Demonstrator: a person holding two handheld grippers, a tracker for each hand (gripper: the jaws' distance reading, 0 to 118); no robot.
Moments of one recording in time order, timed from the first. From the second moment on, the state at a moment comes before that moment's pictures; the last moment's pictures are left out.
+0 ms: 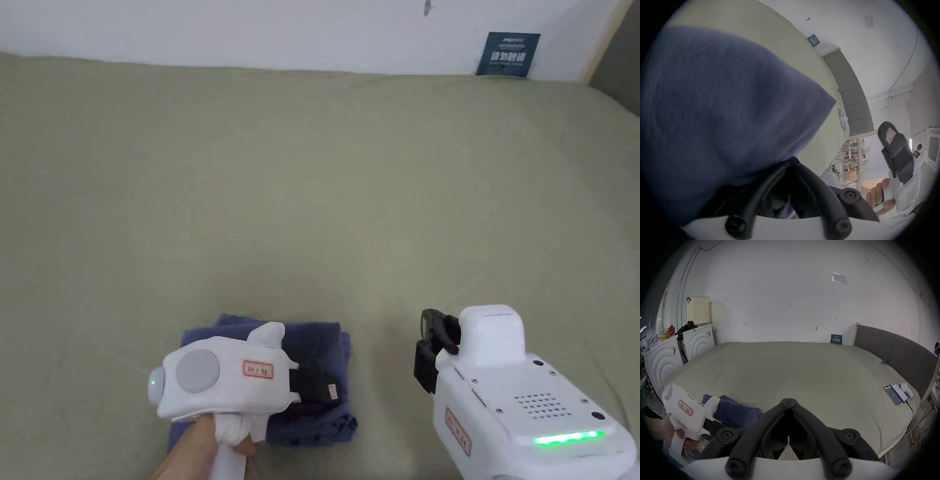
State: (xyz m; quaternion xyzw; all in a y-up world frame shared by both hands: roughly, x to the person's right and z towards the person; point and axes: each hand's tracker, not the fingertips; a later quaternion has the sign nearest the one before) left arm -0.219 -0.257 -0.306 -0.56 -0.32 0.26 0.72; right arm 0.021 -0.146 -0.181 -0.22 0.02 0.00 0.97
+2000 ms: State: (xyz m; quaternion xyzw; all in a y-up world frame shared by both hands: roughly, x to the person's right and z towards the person) left arm -0.363 -0.220 -0.330 -0.55 -0.30 0.28 0.73; right arm -0.027 -0.105 -0.200 -0.10 -0.02 0.05 0.99
